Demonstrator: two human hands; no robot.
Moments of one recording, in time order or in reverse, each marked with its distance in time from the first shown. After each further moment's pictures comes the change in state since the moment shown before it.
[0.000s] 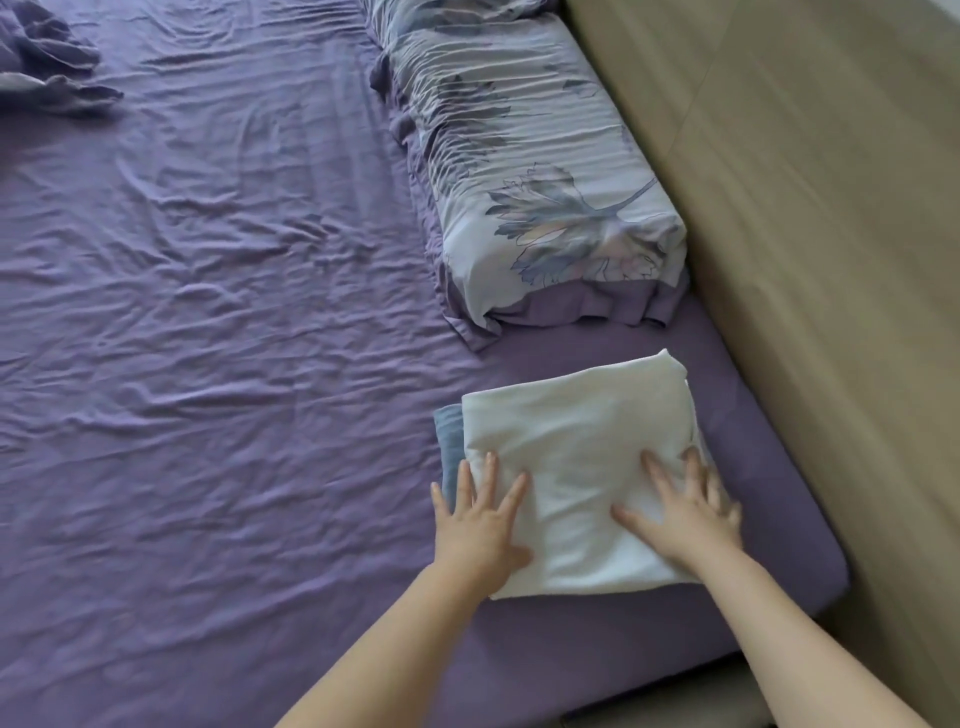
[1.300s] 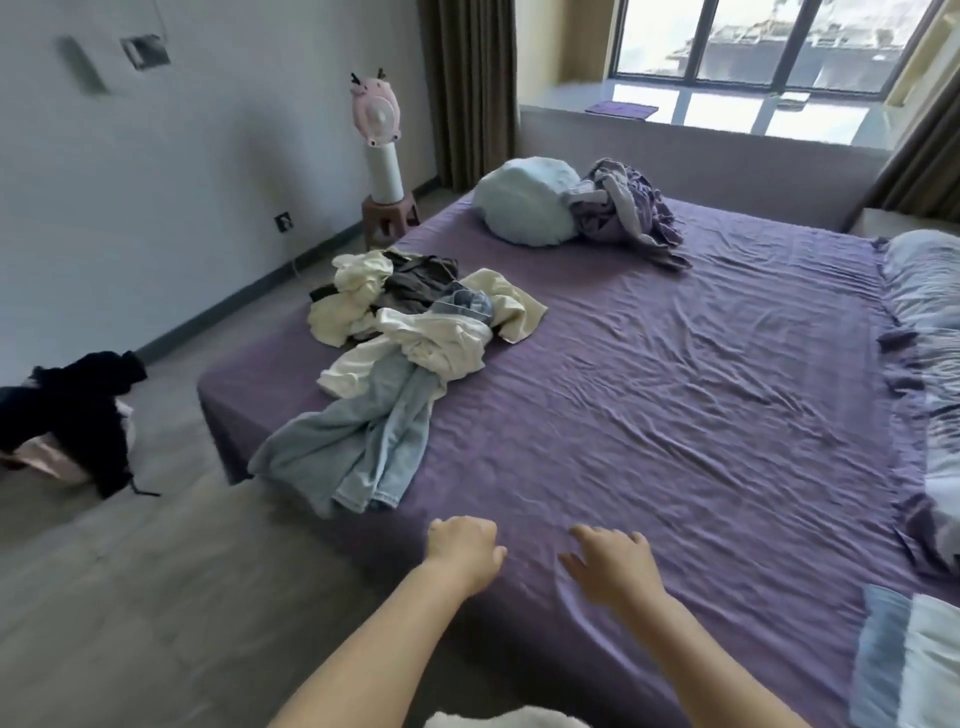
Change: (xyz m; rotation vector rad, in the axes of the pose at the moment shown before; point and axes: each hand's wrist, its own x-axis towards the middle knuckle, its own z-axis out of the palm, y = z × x) left_hand -0.532 -0.337 0.008 -0.301 0.274 -0.745; right_hand -0.450 -0.458 0.077 -0.492 0.203 -1.073
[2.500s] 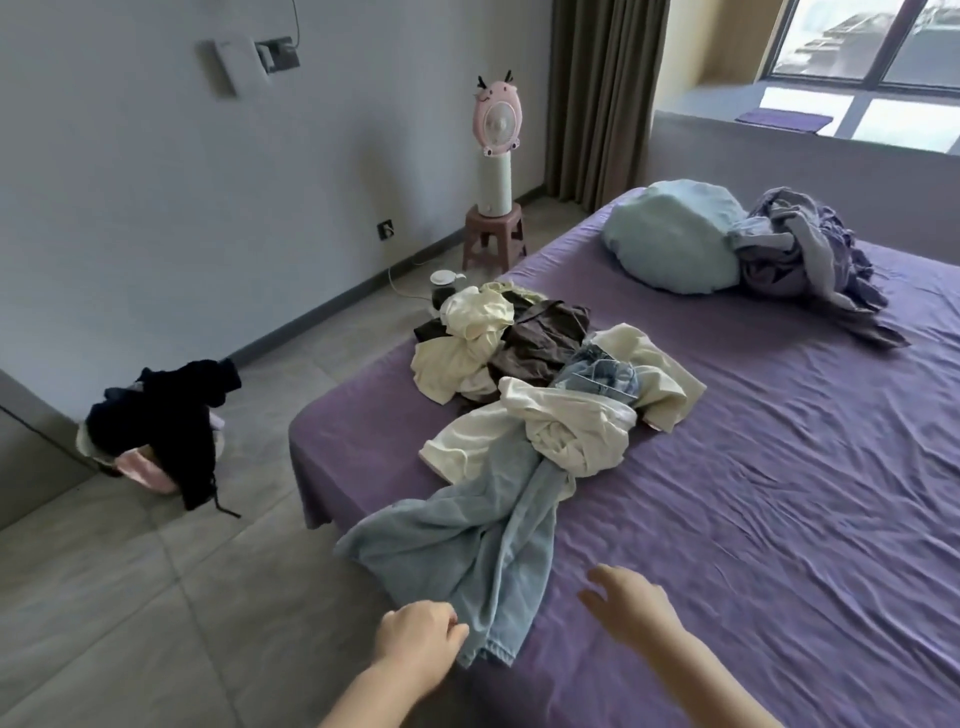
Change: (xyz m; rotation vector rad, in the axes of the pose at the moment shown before) left_hand 0.124 -0.281 -0.027 -0.277 -0.042 -0.305; right_hand 0.272 -0.183 -0.046 0.111 -0.158 -0.109
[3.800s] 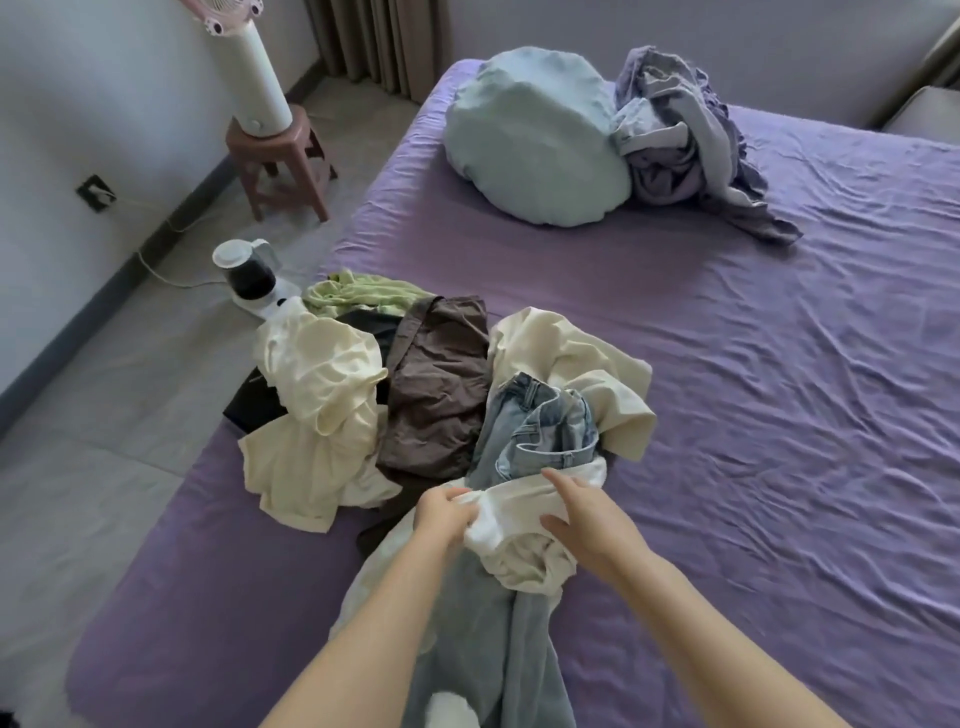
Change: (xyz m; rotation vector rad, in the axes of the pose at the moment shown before) left_hand 0.435 0.120 -0.147 -0.910 -0.346 -0.122; right_hand 0.304 -0.002 -0.139 0.348 0.105 0.259
